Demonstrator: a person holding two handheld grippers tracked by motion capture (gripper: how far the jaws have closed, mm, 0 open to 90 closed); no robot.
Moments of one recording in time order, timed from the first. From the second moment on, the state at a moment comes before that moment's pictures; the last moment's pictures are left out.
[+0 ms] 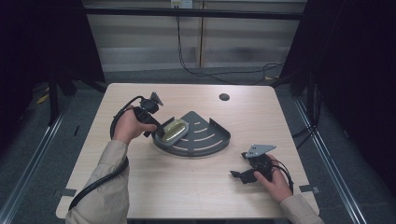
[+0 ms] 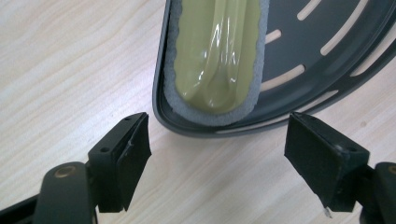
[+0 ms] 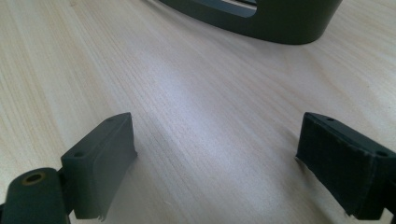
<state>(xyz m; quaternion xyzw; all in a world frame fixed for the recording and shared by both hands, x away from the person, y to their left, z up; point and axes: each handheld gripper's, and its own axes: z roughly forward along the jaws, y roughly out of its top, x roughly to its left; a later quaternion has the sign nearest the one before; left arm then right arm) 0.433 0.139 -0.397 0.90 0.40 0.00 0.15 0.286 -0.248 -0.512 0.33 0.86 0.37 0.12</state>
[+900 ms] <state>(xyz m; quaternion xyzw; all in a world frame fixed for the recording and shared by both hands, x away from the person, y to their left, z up) 0.398 0.170 -0.416 0.91 0.40 -0.02 0.14 0.286 -0.248 -0.512 0.33 0.86 0.37 0.12</state>
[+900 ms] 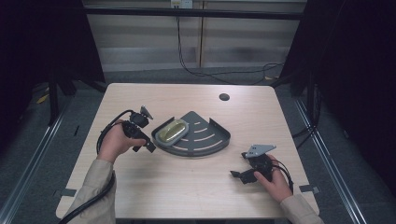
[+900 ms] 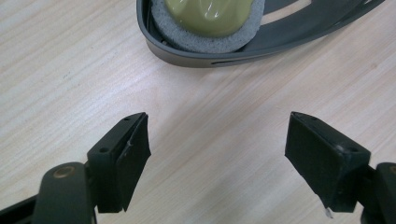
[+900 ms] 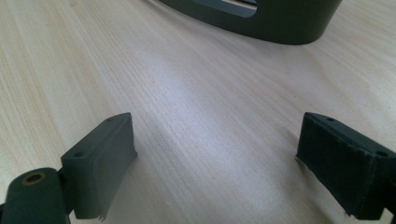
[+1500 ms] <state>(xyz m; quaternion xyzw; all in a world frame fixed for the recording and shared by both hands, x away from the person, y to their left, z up) 0.377 0.188 -0.447 0.90 0.41 -0.02 0.16 0.286 -0.248 -0.512 0.33 0.86 0.37 0.12</state>
